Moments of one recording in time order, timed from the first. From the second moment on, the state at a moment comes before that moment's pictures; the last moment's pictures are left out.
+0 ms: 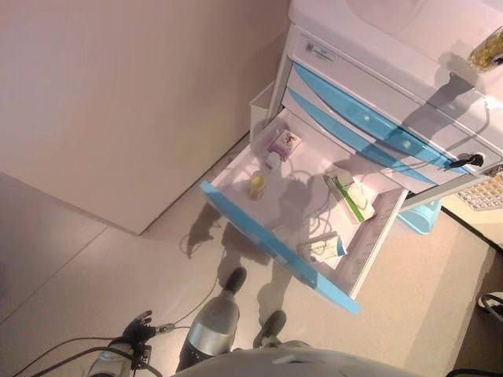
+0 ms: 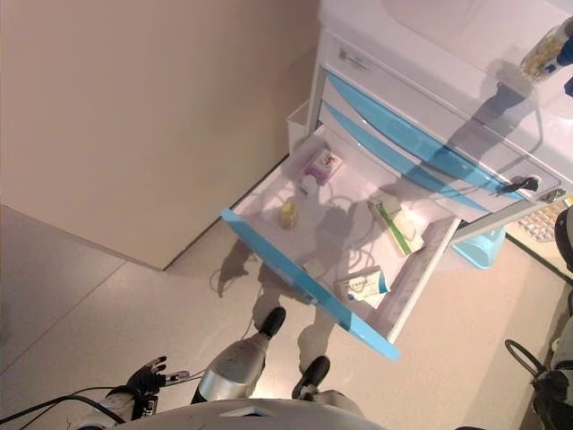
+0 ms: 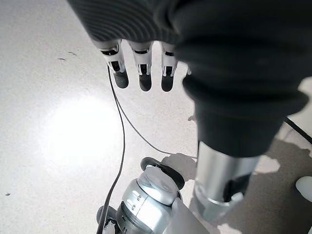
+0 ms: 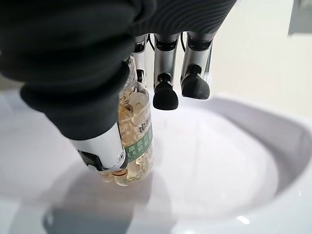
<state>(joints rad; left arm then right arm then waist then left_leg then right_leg) 0.07 0.41 -0.16 1.09 -0.28 -0.07 -0.05 -1.56 -1.04 0.88 1.20 -0.23 0.21 0.23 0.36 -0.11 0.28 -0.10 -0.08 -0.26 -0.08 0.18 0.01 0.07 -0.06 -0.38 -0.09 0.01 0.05</state>
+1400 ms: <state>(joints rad) 0.05 0.43 -0.17 1.05 -0.28 -0.09 -0.07 -1.61 -1.04 0.82 1.04 -0.20 0.03 -0.34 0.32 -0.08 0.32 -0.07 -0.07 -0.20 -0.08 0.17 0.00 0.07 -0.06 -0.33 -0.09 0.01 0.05</state>
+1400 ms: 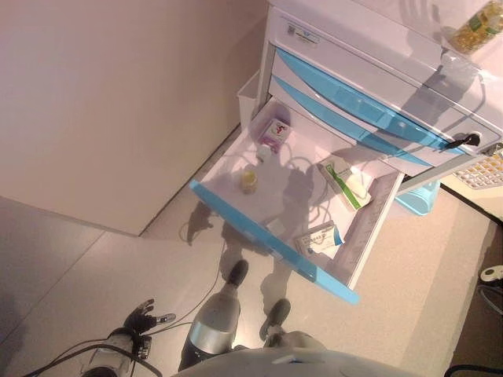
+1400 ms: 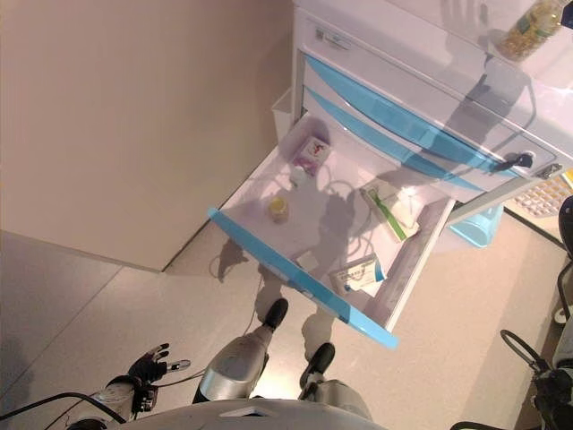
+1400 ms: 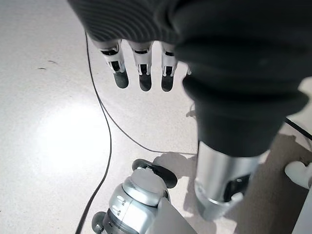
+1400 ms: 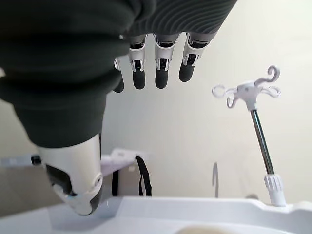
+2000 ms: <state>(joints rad) 0.06 0.41 -0.20 1.05 -0.26 -0.04 -0.07 -1.55 -1.06 0.68 0.94 -0.02 -0.05 -0.51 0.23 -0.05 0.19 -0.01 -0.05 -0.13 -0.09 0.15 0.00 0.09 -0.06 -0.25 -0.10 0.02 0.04</state>
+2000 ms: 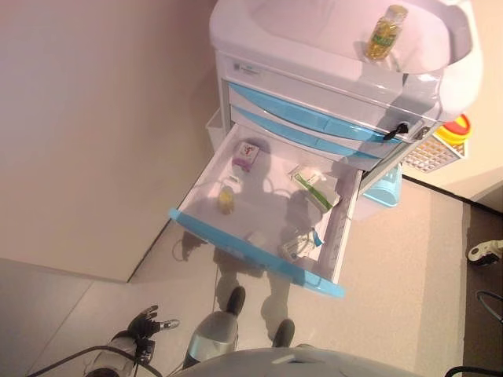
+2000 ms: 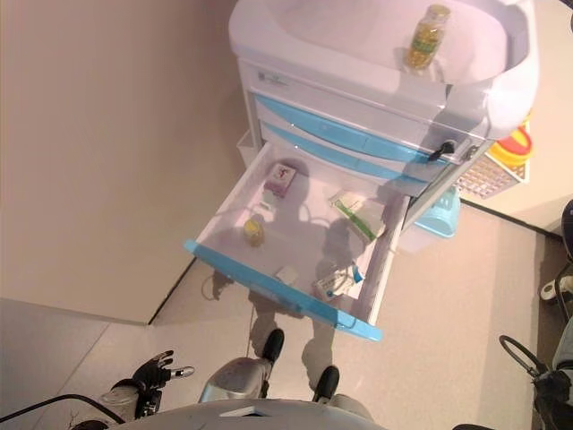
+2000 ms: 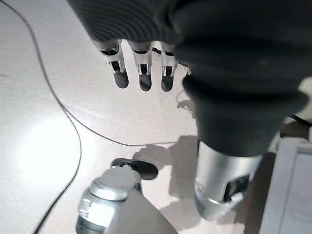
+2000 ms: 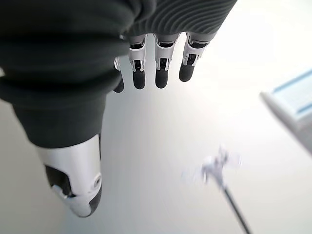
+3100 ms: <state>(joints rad) 0.02 0.32 -0.28 1.10 -0.19 0.02 -0.11 0.04 -0.44 0.19 0.78 -0.07 -0.05 -0.34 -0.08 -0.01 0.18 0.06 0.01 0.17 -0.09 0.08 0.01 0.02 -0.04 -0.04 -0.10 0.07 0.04</state>
